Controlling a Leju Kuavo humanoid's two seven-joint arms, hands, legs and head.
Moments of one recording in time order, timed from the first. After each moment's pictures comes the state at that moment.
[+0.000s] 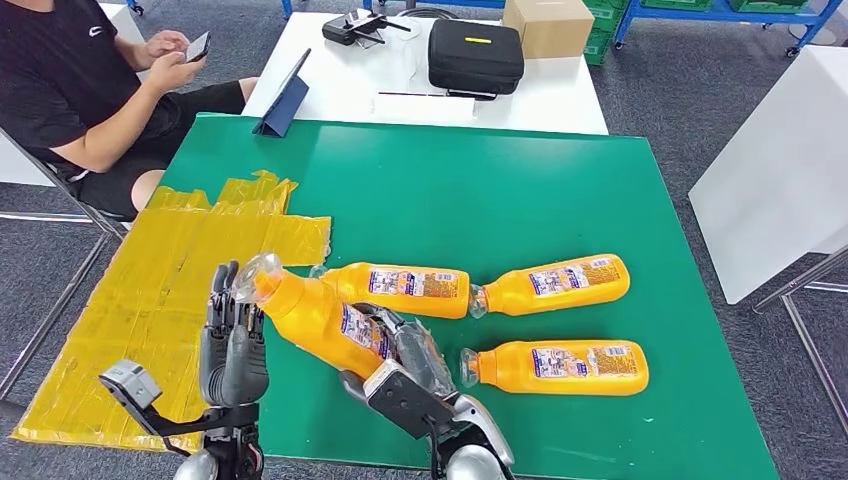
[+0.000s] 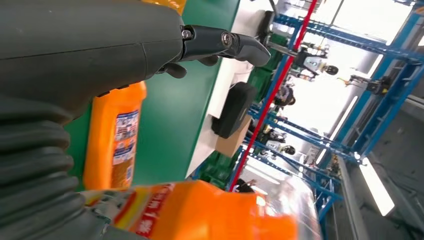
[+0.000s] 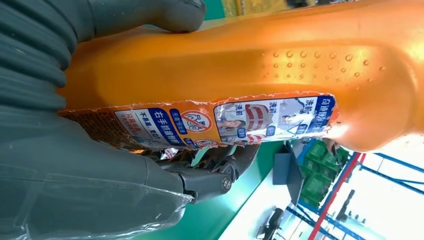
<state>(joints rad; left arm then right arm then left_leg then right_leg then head) 0.16 -0.35 0.00 -1.62 0.09 -0.16 -0.46 -0.02 0.25 0.58 -1.40 0.54 -0.14 -0.28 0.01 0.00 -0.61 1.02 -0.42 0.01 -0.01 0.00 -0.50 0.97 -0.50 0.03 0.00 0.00</state>
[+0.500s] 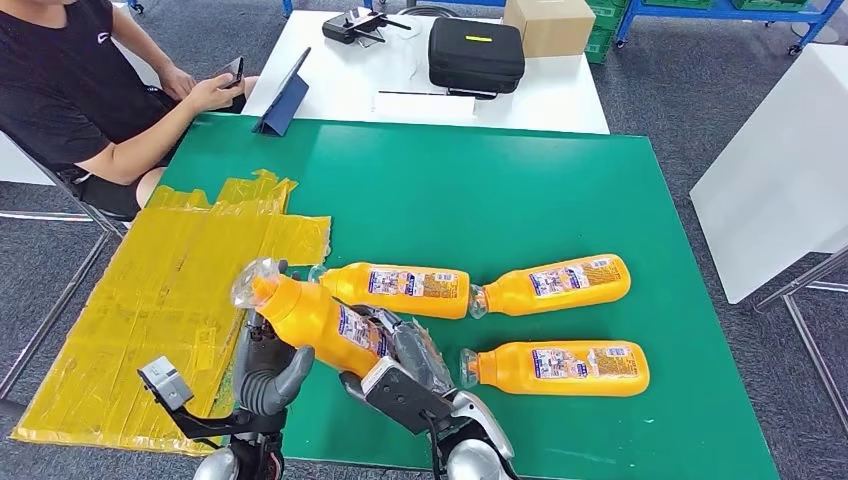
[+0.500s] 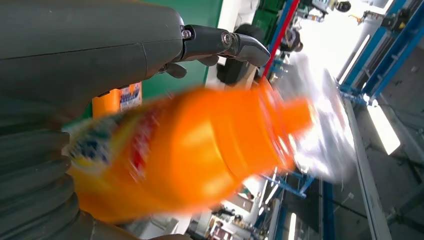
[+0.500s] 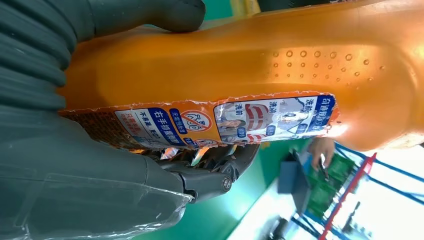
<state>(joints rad) 0.15 -0.33 -0.09 -1.57 0.09 -0.30 -0.48 -0.04 0.25 0.56 -1.36 0.56 -0.10 -0.28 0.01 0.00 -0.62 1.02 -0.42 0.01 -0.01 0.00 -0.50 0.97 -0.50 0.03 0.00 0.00</state>
